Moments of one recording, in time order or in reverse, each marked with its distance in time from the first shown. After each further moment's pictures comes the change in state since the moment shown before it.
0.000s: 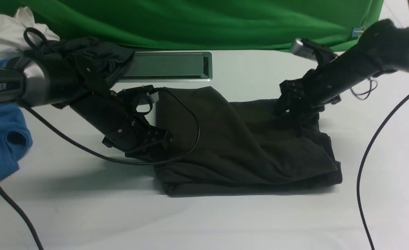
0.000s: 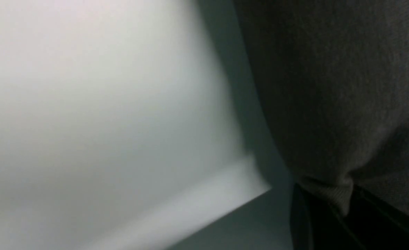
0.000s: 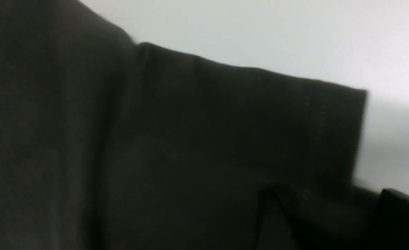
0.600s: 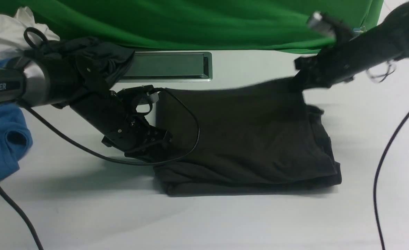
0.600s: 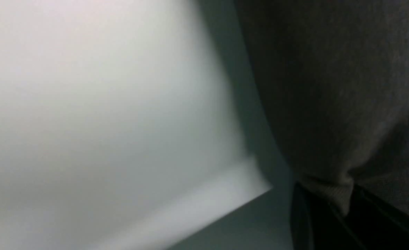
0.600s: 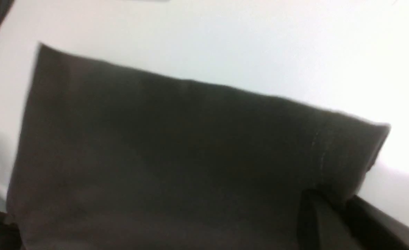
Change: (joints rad) right arm -0.069 -0.138 0.000 0.009 -0.005 -0.067; left arm 0.000 -0.001 0.001 0.008 -0.004 0.002
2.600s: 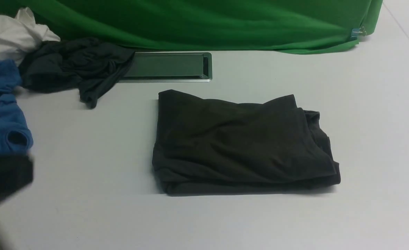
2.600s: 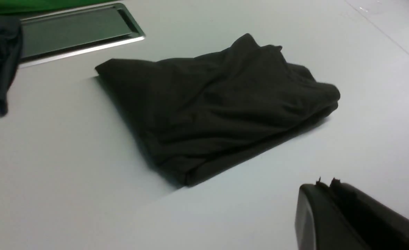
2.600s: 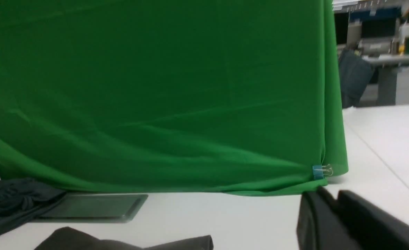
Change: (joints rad) right arm 0.110 -1.982 1.546 -0.409 -0.923 0.304; left arm 0.000 -1.530 0.363 0.145 0.226 -0.232
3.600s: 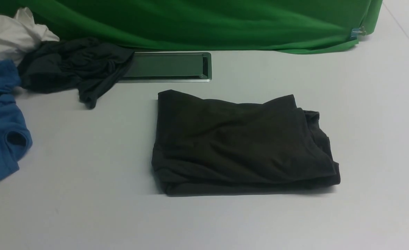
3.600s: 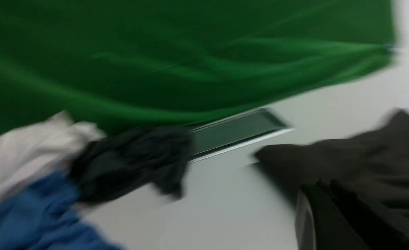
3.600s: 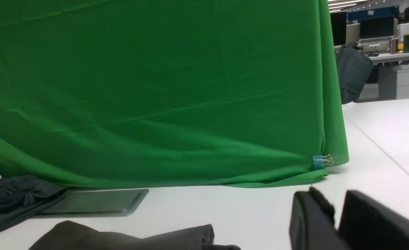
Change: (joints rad) right arm 0.000 -0.038 0.053 0.003 -0.007 0.019; left arm 0.041 -0.337 0.481 0.337 -0.593 -0.004
